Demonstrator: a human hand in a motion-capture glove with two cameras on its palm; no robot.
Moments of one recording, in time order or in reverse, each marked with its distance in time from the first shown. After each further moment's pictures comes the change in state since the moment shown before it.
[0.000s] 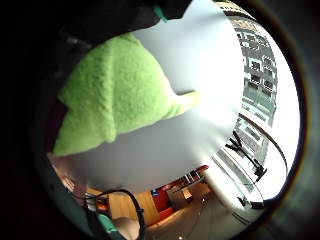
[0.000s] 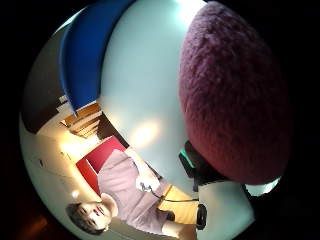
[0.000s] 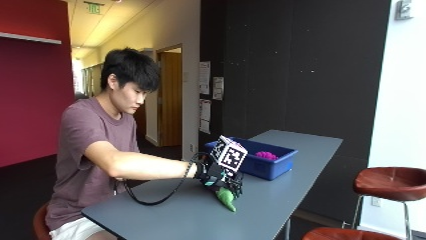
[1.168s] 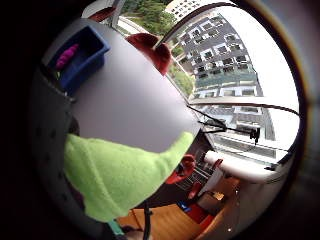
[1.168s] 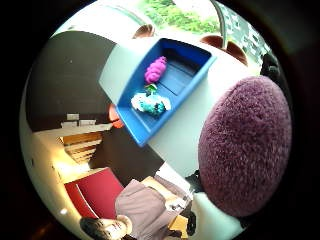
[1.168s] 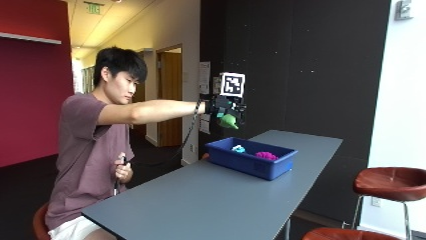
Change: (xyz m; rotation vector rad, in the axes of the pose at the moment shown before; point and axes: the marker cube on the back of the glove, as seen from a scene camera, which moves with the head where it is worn) arm -0.143 0.019 -0.210 0.395 0.059 0.240
